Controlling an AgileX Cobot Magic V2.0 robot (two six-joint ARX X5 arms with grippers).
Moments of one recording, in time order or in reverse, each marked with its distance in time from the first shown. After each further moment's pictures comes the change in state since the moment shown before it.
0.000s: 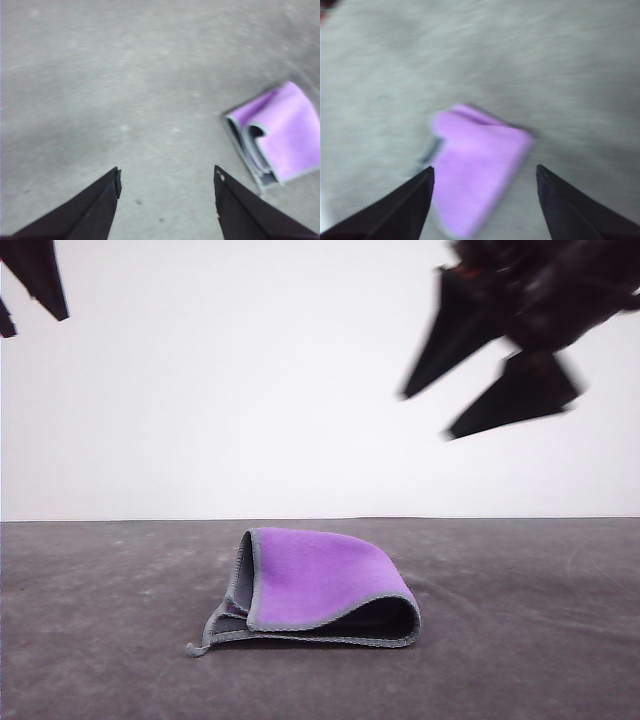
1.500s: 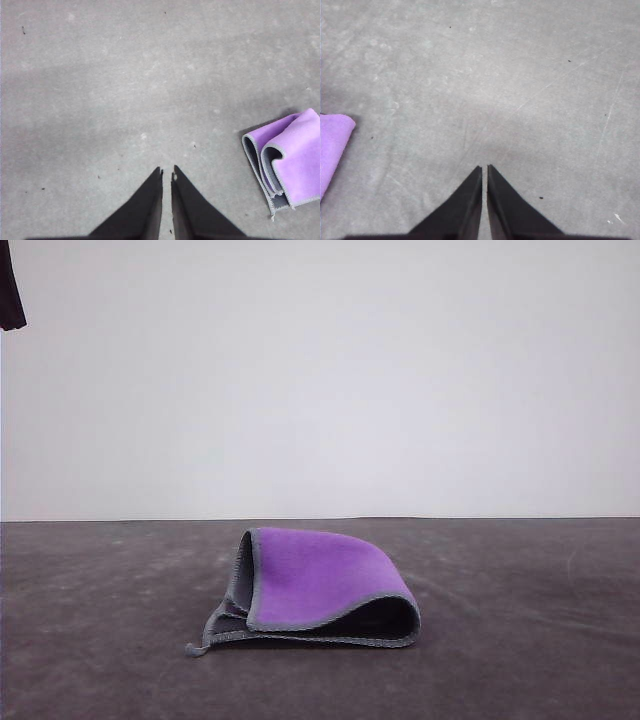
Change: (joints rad) left_arx 0.063 -0.007 0.000 0.035 0.000 -0.042; right_arx -0.147 -0.340 0.000 -0.265 0.464 -0.135
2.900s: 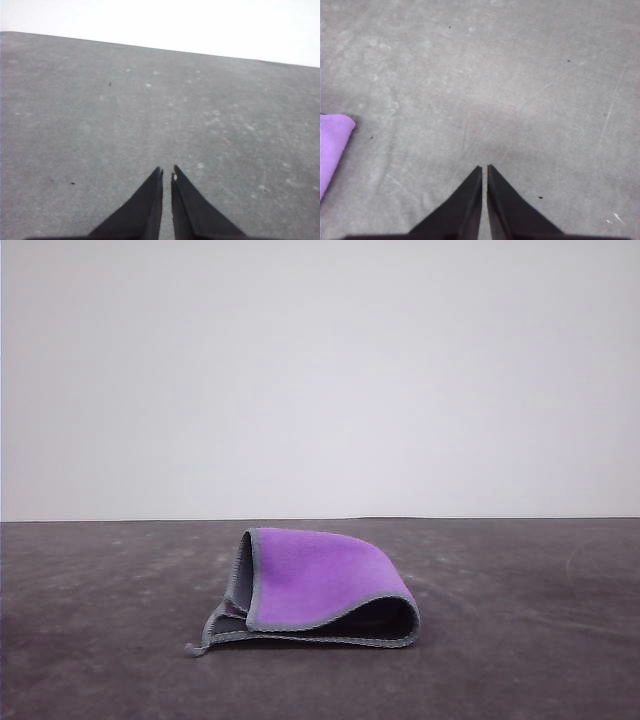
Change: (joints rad) left_arx 0.092 -1.149 -1.217 0.772 -0.132 -0.160; right_arx 0.000 0.000 0.000 0.000 0.000 0.000
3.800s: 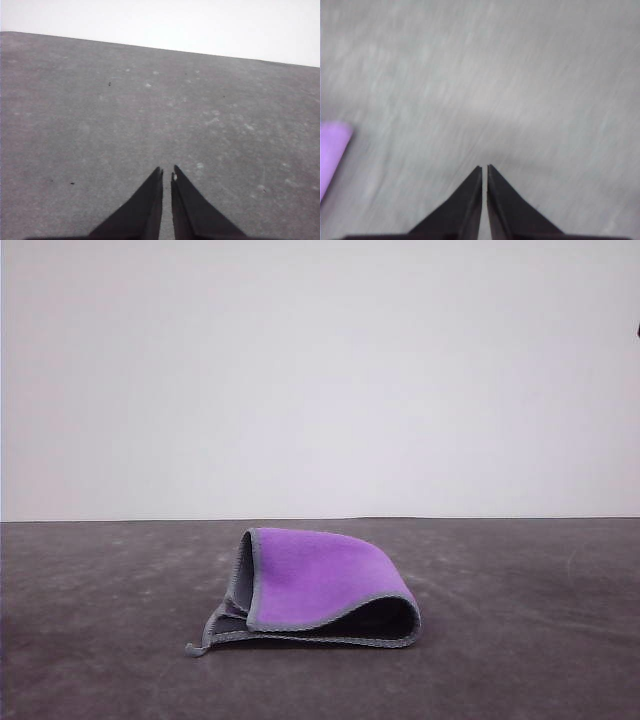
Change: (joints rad) left_arx 0.000 0.000 0.000 0.000 0.000 0.000; right_arx -0.021 -0.053 -0.012 0.081 0.022 -0.028
